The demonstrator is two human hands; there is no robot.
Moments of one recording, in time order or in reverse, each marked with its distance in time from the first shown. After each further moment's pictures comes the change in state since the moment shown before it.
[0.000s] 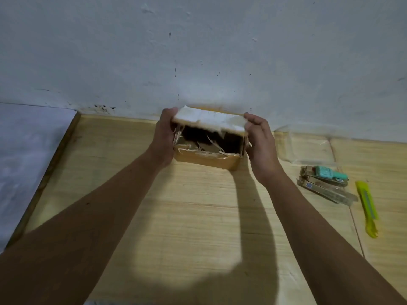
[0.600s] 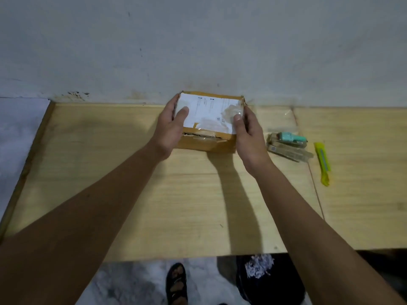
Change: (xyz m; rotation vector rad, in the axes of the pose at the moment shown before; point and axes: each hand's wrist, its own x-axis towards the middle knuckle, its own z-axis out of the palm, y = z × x) left_hand -0.055 -0.011 0.062 0.298 -0.028 0.048; right_hand -0.079 -0.017 -0.041 -0.251 0.117 -0.051
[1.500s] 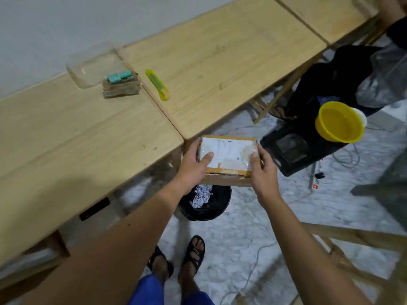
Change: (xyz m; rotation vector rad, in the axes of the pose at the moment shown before) left_hand -0.316 -0.075 0.323 0.168 -0.789 -0.310; right_hand -0.384 0.127 -0.315 -0.016 0.774 0.446
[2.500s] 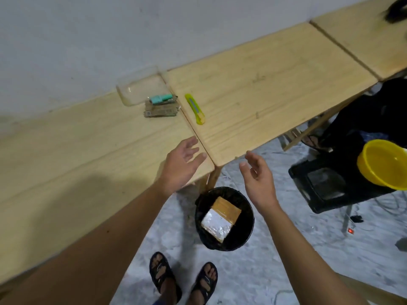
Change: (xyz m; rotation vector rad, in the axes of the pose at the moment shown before) left_hand 0.020 0.046 -0.111 0.081 0.306 0.191; right_hand 0.040 -0.046 0.095 -0.017 -0.272 -0.222
